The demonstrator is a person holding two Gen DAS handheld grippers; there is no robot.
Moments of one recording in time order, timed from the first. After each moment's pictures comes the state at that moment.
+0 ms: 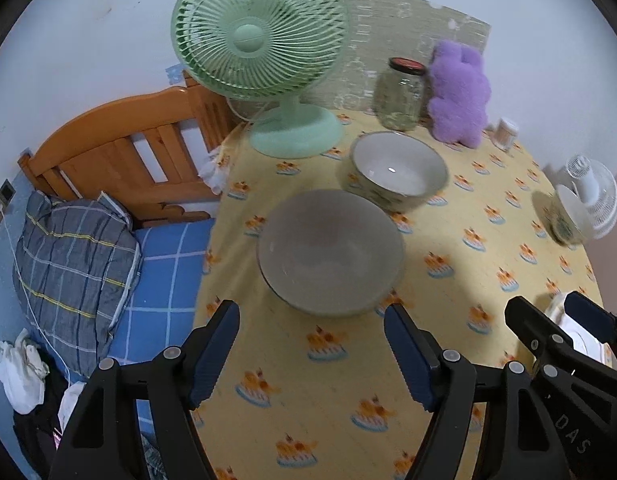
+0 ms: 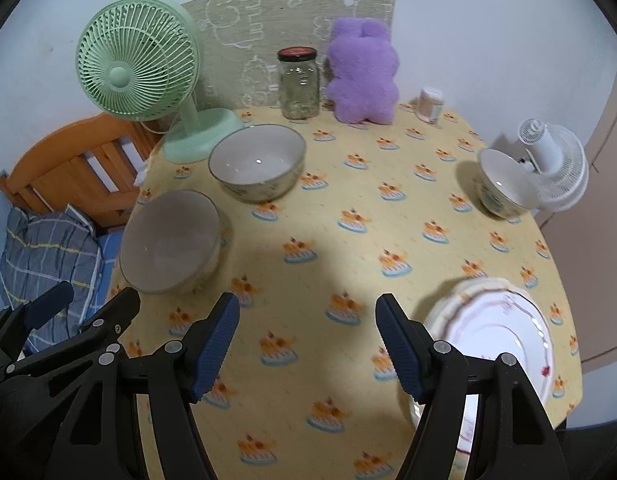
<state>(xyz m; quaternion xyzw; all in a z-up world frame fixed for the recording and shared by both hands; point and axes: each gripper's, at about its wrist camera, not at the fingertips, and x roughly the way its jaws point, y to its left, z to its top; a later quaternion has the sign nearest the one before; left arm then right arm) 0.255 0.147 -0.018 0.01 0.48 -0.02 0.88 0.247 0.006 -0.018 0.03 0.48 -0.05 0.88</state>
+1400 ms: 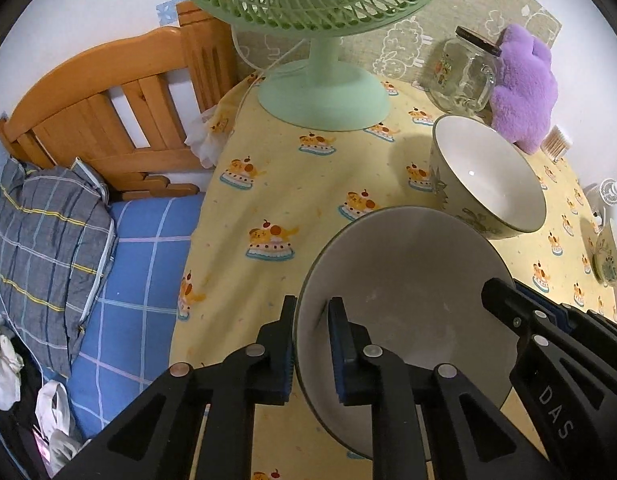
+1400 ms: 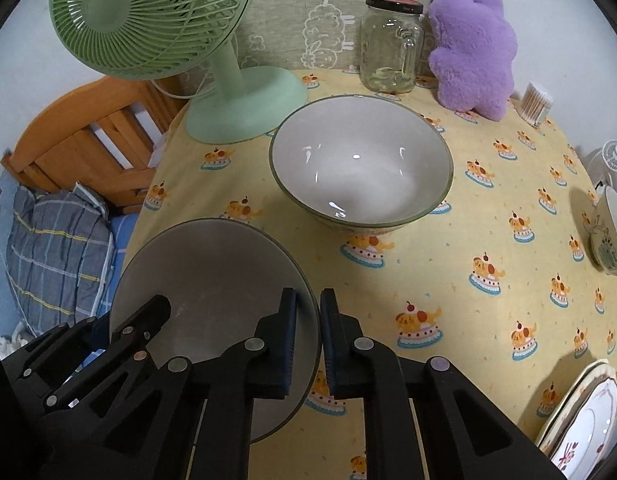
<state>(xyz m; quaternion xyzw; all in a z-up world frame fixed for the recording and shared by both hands) 0.349 0.182 -0.094 -0.03 0.53 -0.02 0.85 0.370 0.064 -0.092 0.03 0.53 0.01 0.85</state>
